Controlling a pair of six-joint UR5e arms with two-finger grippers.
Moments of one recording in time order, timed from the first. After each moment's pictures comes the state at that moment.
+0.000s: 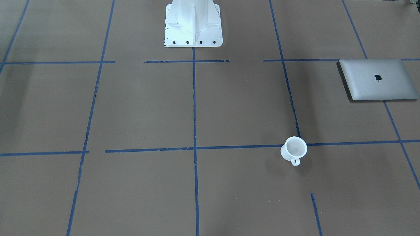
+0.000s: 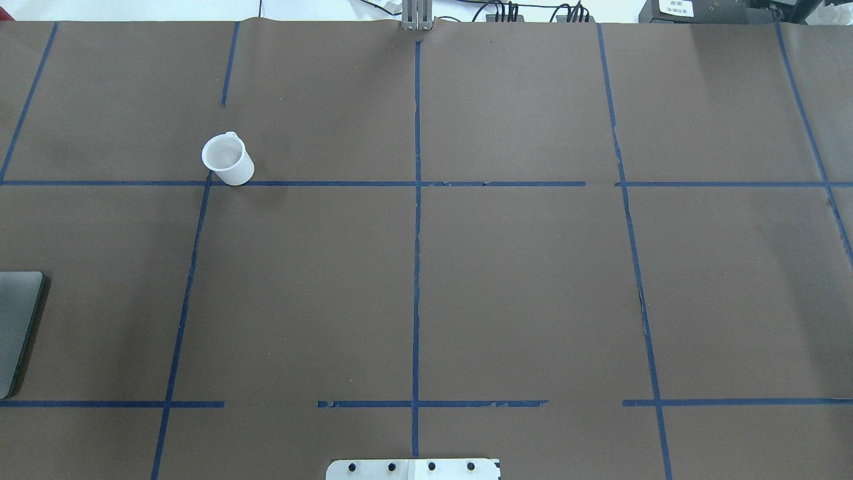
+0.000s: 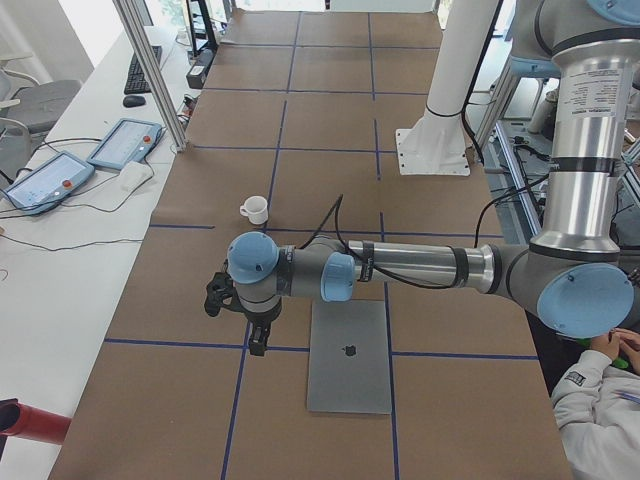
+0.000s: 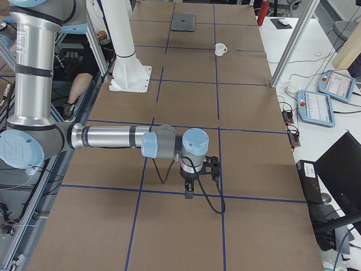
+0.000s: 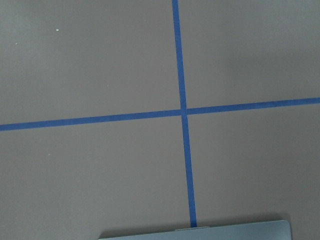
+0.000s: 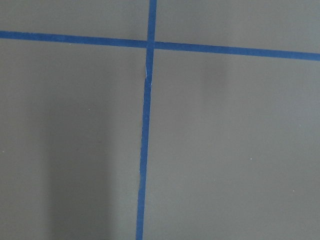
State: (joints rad) left arm -1.57 -1.59 -1.60 -1.66 -2.38 0.00; right arm 1.54 -1.71 1.75 -1.64 2.28 -0.05
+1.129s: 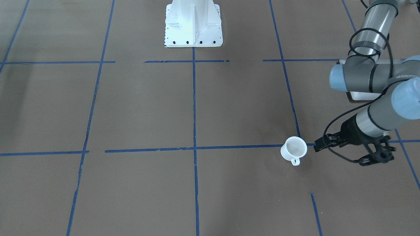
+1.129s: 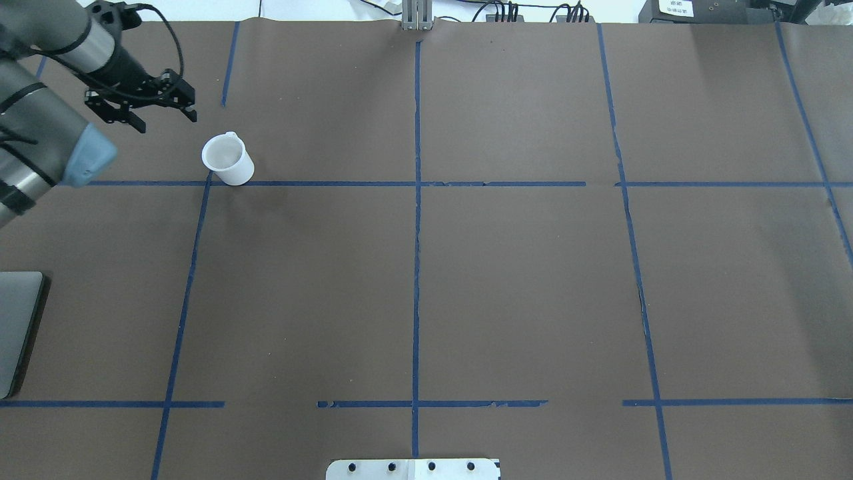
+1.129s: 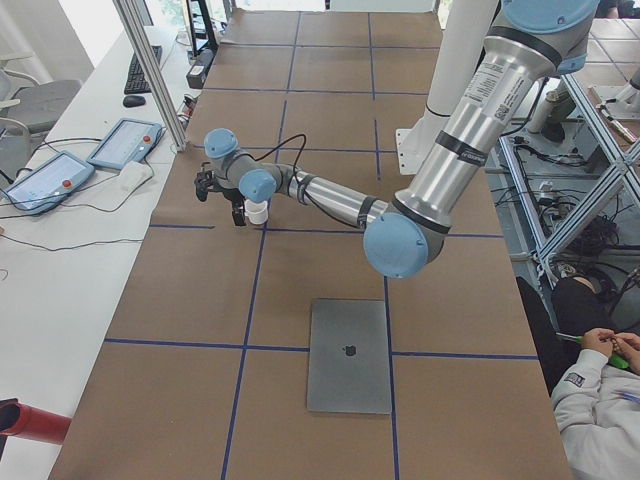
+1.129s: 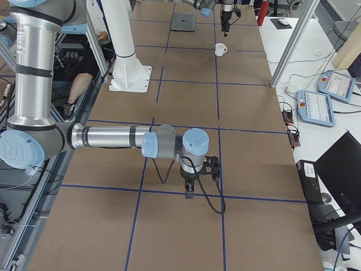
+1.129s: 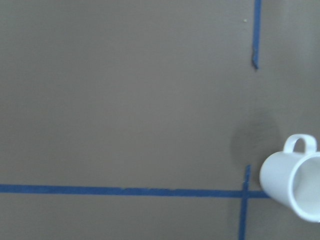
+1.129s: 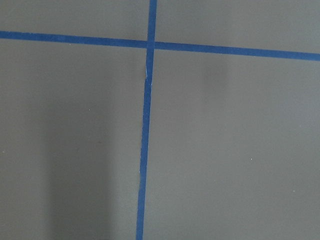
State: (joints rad) left arm -1.06 -2.13 -1.30 -1.88 -2.29 -0.93; right arm 1.54 -1.71 1.75 -1.64 2.28 -0.05
